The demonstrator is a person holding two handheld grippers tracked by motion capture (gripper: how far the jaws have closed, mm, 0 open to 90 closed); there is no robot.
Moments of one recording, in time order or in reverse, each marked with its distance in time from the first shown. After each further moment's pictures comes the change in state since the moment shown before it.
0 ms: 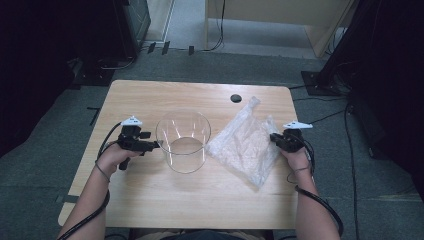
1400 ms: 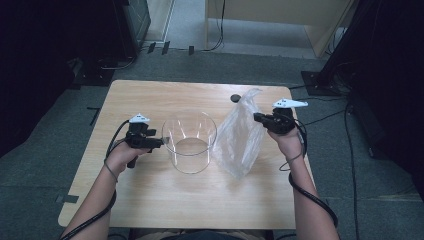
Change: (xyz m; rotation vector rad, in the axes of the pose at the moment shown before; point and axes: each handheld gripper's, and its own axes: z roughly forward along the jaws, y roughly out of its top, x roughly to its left) left arm -0.018 0.015 0.013 -0.014 0.051 -0.032; right arm 0.069 0.094 -0.043 -0.159 0.179 -0.093
